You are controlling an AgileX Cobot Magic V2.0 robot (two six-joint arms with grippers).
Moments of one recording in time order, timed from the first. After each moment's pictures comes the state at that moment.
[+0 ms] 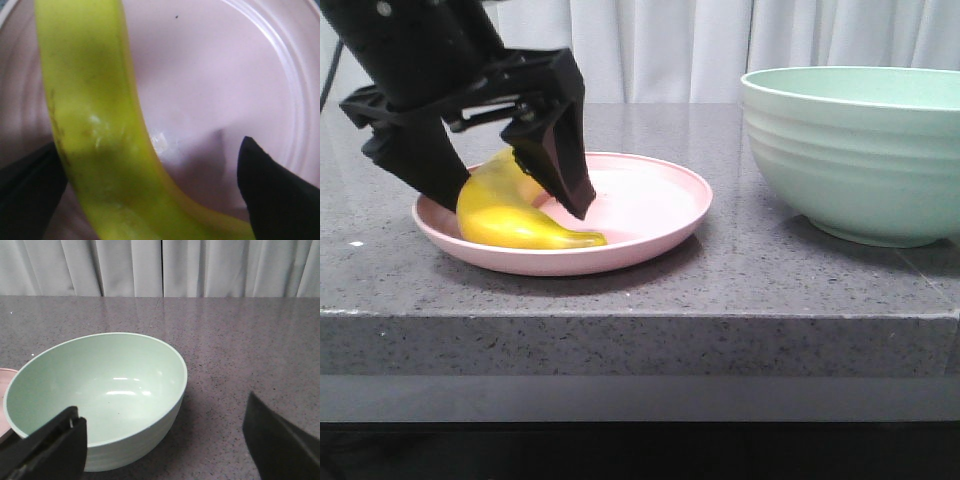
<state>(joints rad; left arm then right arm) -0.58 1.59 -1.16 -0.20 0.75 -0.03 0.02 0.29 -0.44 0.18 0.36 -0.09</state>
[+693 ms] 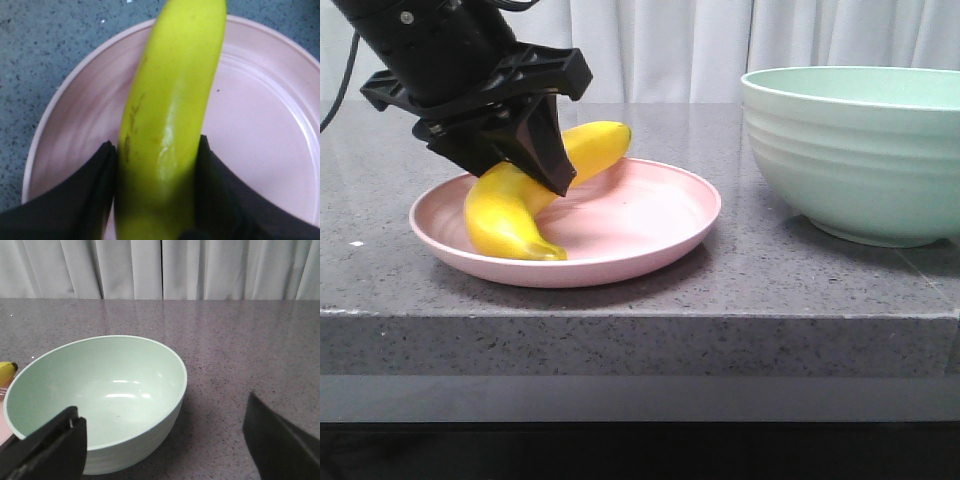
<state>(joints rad) -0.58 1.60 -1.16 -0.15 0.61 -0.04 0.02 0.29 -0.44 0.18 0.35 -0.09</state>
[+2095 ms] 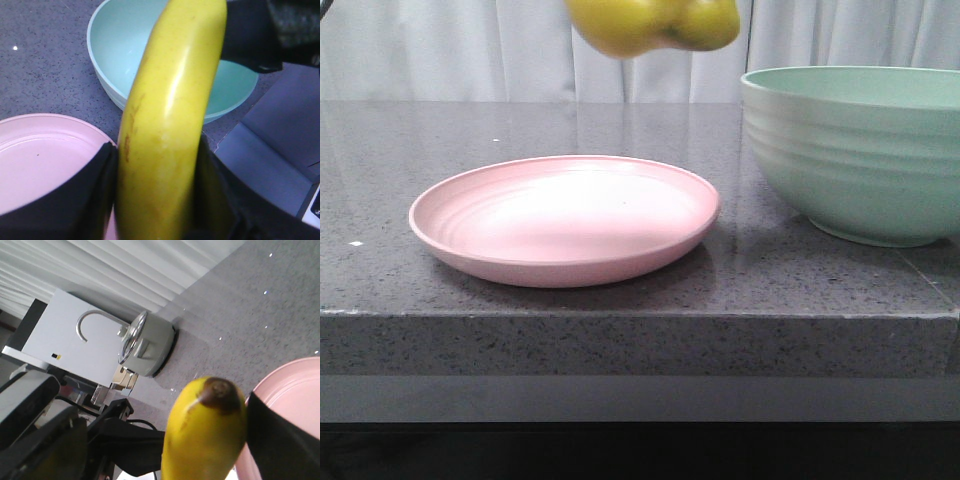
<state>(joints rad) -0.90 1.33 -1.24 -0.14 0.63 -0.04 0.18 1.07 -0.74 1.78 0.74 -0.84</state>
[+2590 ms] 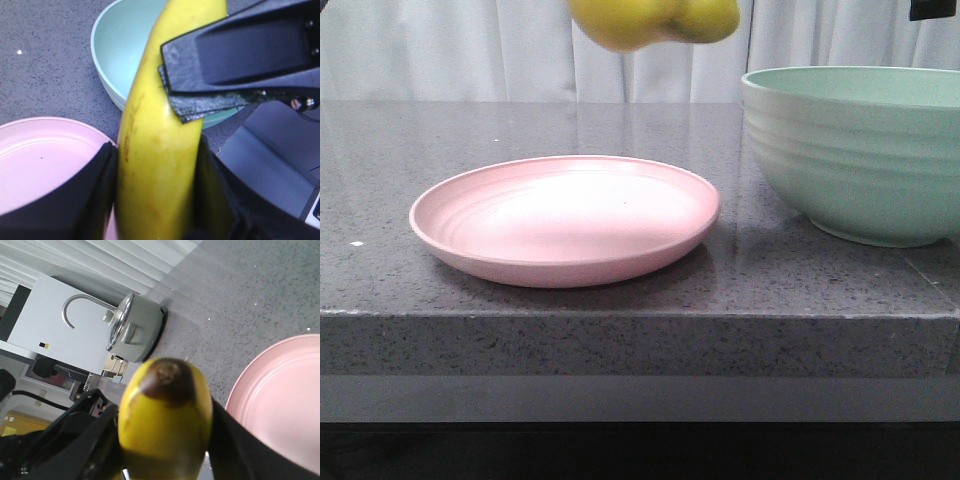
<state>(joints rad) -0.90 1.33 -1.24 -0.14 0.62 -0.04 0.24 1.14 -0.75 1.78 0.70 -0.85</state>
